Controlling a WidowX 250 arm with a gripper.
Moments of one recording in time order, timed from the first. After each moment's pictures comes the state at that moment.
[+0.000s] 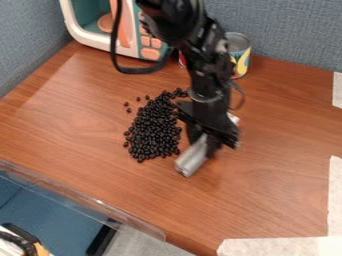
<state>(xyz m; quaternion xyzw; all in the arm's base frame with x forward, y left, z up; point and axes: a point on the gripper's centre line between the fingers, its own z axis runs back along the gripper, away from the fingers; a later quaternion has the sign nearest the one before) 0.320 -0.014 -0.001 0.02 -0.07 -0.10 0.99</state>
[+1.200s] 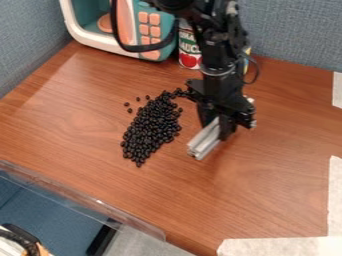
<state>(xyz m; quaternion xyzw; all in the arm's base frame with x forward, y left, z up) 0.326 -0.053 0.035 -0.03 -0.08 -0.13 0.99</state>
